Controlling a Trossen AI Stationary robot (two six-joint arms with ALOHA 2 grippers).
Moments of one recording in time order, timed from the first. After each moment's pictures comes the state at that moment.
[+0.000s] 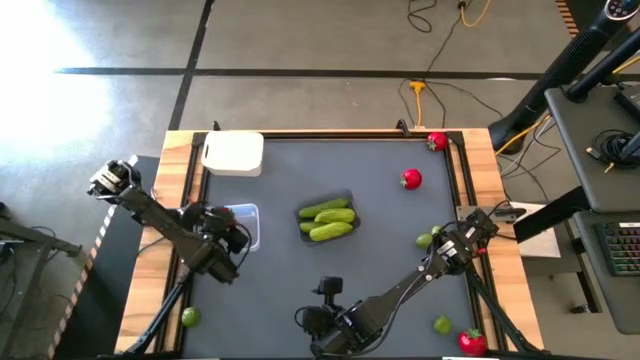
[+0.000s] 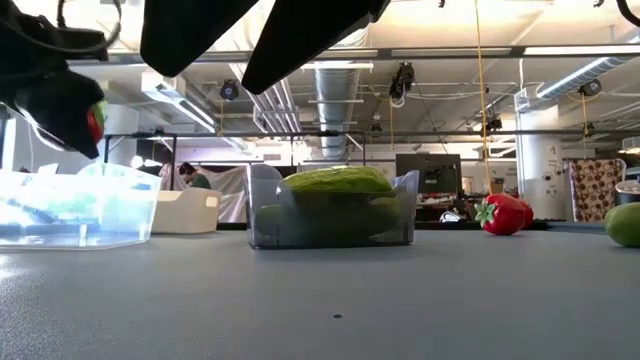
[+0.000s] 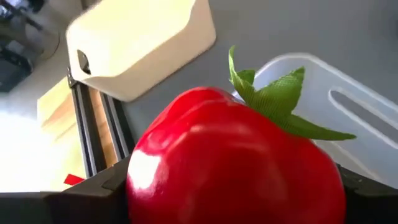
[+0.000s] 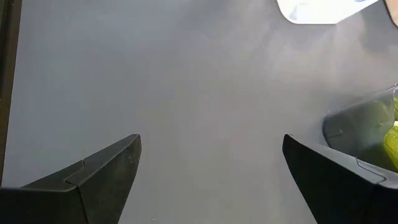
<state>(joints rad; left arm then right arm) -0.65 1.37 0.80 -1.47 -0.68 -1.74 0.61 2.41 2.20 -0.94 0.59 0.52</state>
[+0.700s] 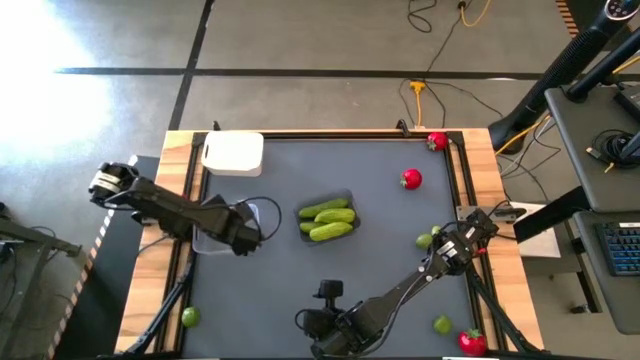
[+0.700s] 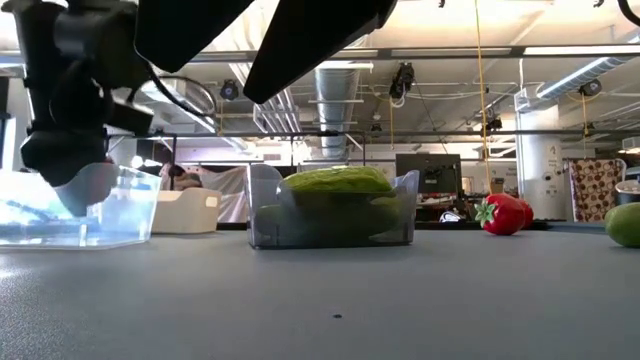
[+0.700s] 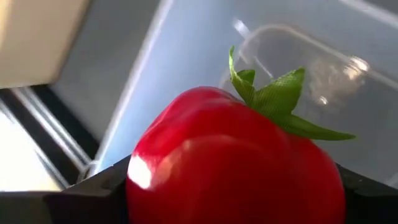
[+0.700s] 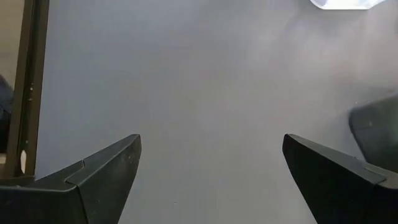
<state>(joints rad) -0.26 1.37 0.71 -1.11 -0.37 -0.93 0.61 2.41 2.20 -0.94 0.52 0.53</state>
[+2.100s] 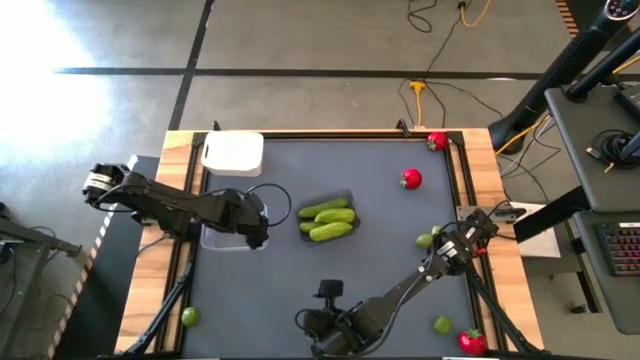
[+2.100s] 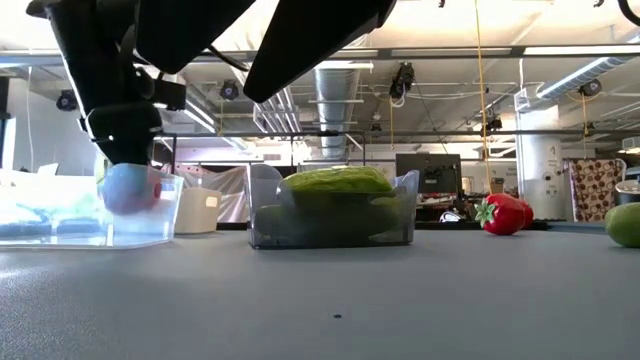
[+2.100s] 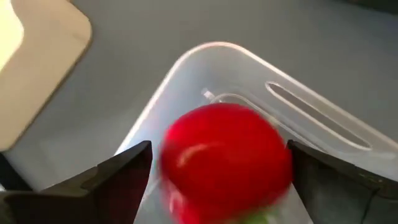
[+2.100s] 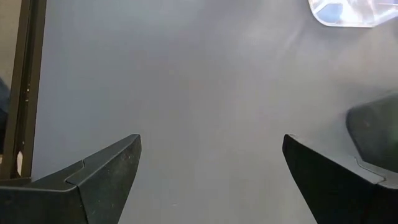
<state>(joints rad) -0.16 1.30 0.76 -0.91 -0.43 -0.80 0.61 2.41 2.20 -0.94 0.52 0.52</state>
